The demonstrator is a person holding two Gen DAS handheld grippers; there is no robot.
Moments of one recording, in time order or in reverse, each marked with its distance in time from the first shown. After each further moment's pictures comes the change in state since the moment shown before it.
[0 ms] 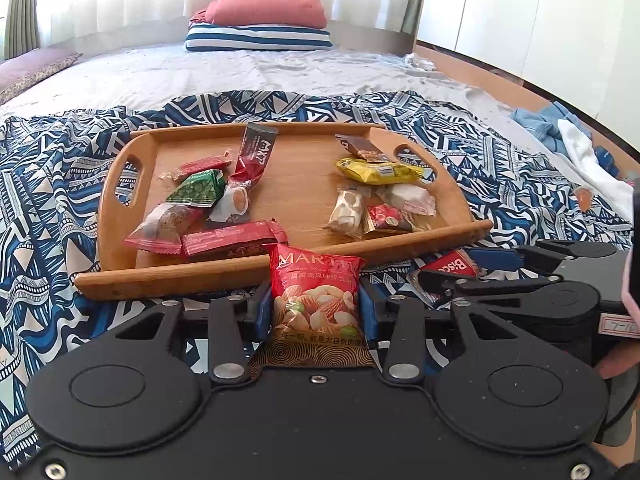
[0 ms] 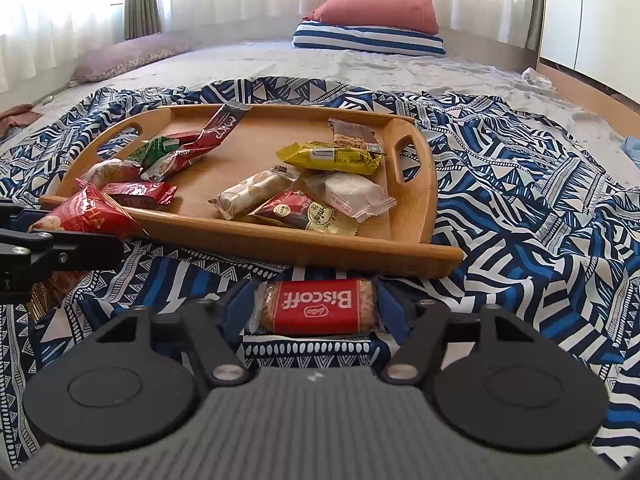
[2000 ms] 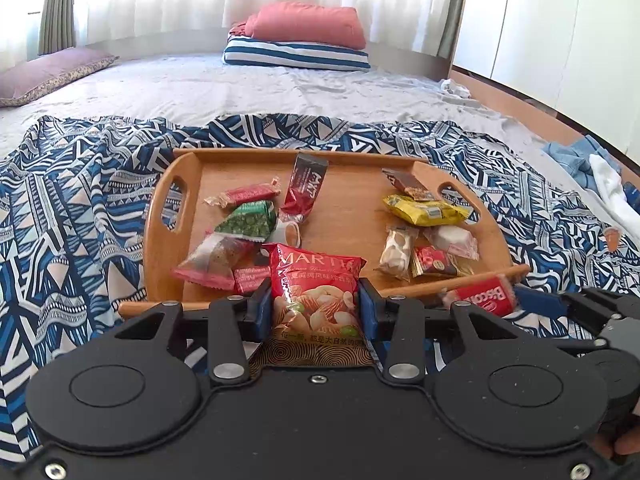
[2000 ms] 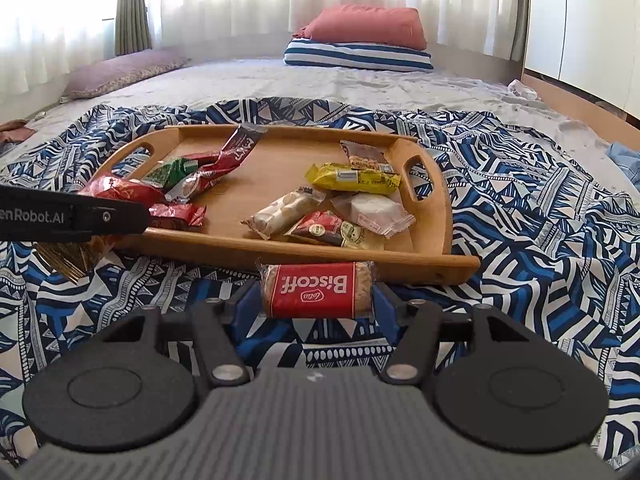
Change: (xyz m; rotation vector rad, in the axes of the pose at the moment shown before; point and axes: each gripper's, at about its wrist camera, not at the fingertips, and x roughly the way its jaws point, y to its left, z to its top) left arm -0.001 0.026 0.023 -0.069 -0.061 0.080; right arm -0.021 0.034 0.006 0.019 -0.065 -0.043
